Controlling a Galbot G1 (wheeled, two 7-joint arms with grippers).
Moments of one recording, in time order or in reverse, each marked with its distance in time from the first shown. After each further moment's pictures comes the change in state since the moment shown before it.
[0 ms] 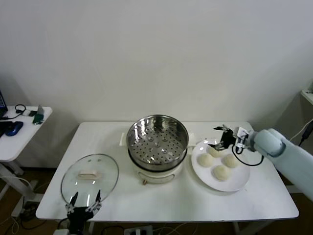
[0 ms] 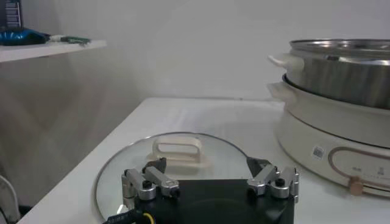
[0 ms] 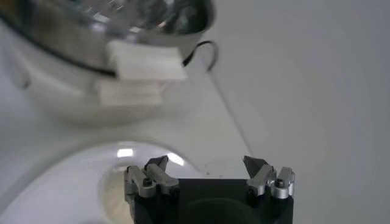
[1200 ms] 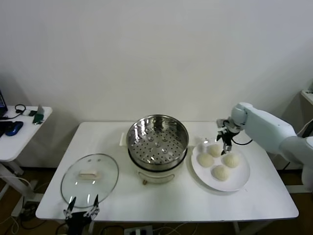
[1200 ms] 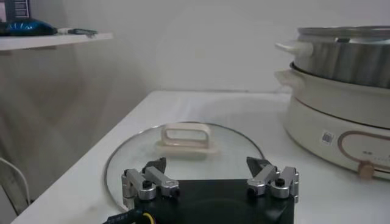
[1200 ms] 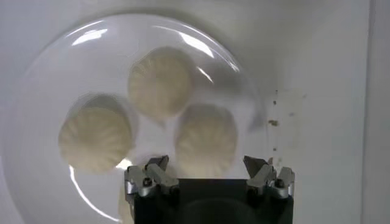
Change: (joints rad) left arm 0.015 0.007 -0.008 0.051 -0.002 -0.057 -0.004; right arm 0.339 0.450 -0.539 -0.722 -0.106 0.128 -0.354
